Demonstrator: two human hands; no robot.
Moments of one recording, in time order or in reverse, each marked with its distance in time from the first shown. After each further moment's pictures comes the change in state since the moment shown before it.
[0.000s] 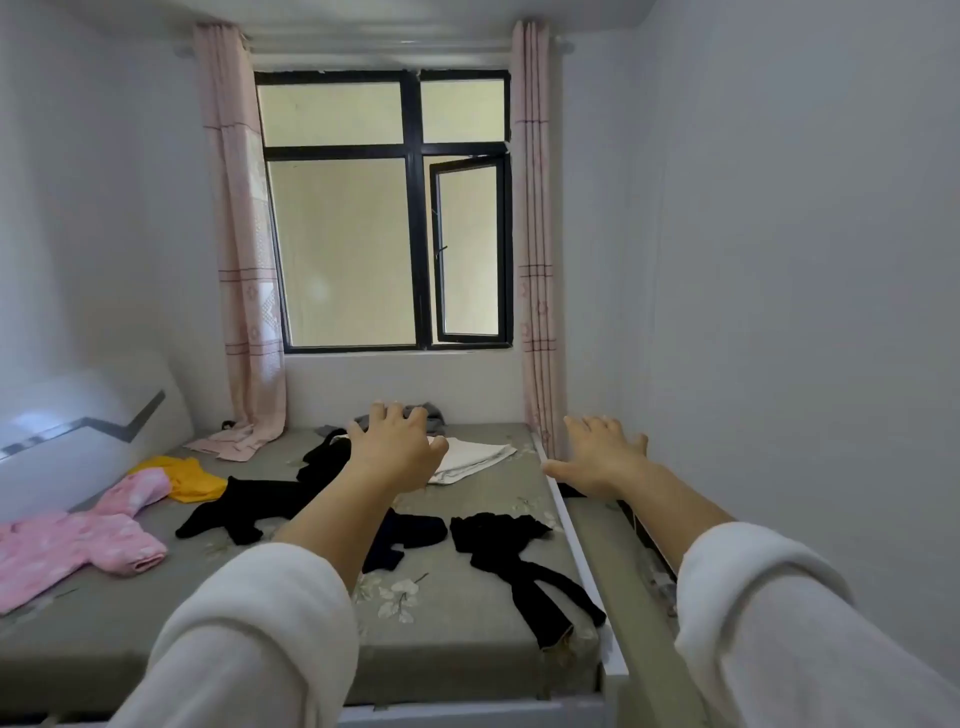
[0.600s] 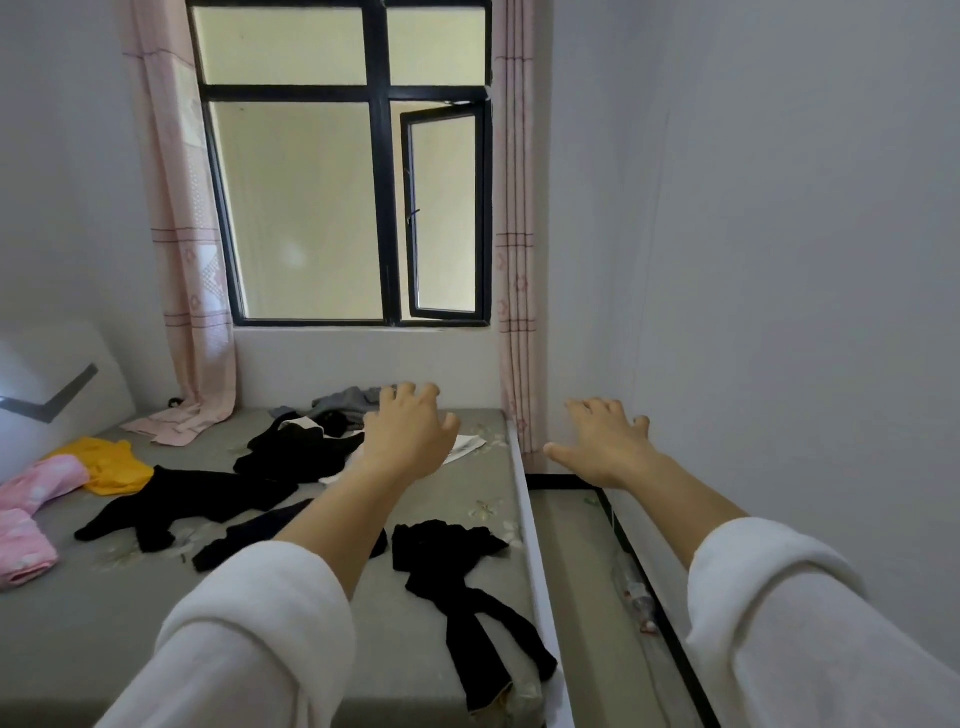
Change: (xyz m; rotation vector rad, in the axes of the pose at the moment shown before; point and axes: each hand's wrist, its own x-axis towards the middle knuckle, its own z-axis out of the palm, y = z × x) left_hand 0.204 0.157 0.104 -0.183 0.111 -0.006; right_hand 0.205 0.169 0.024 -0.057 0.054 -0.025
